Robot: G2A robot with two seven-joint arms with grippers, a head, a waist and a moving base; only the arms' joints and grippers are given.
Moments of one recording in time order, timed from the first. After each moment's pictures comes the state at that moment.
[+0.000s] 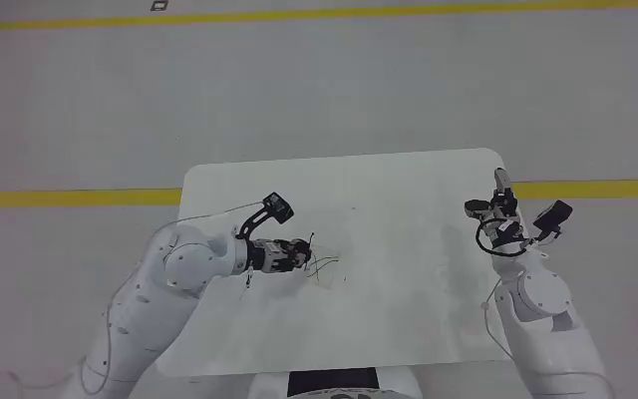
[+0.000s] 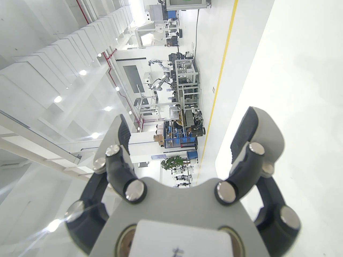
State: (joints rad) left arm 1.36 -1.02 -1.18 -1.84 0.40 -0.34 -1.07; right arm -1.73 -1.15 1.60 -1.80 0.42 0.00 0.00
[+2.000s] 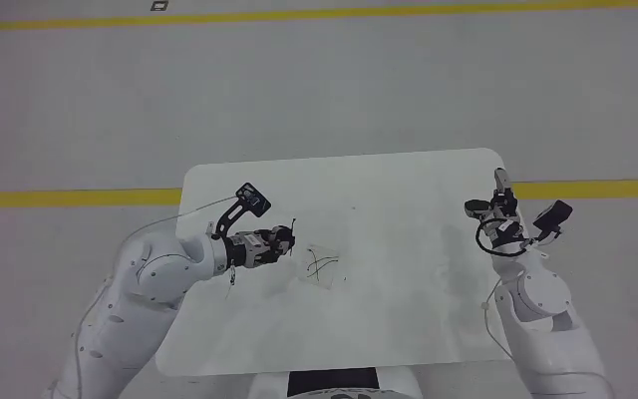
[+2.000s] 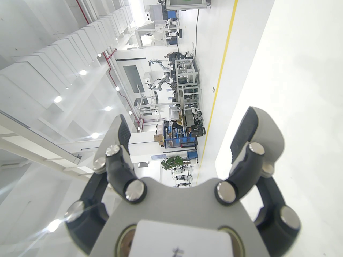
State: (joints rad) left arm 1.48 -0.98 -1.33 -1.97 0.49 -0.34 -0.96; right arm -1.73 -1.15 1.60 -1.80 0.42 0.00 0.00
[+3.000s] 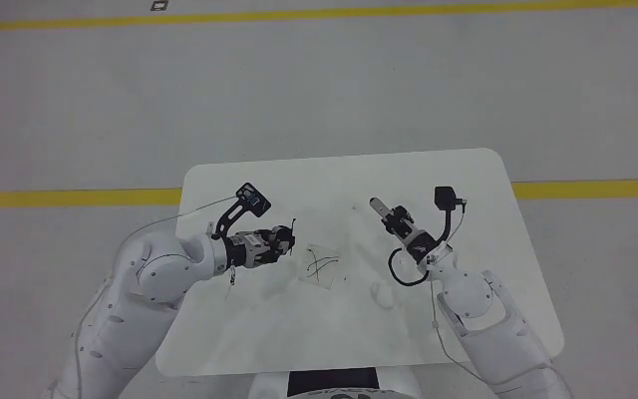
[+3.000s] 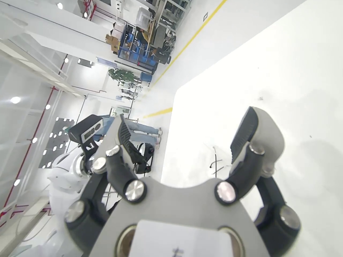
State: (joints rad) left arm 1.48 -0.98 -1.33 -1.97 0.49 -0.34 -0.96; right arm -1.62 -1.16 1.25 -1.83 -0.21 -0.02 0.24
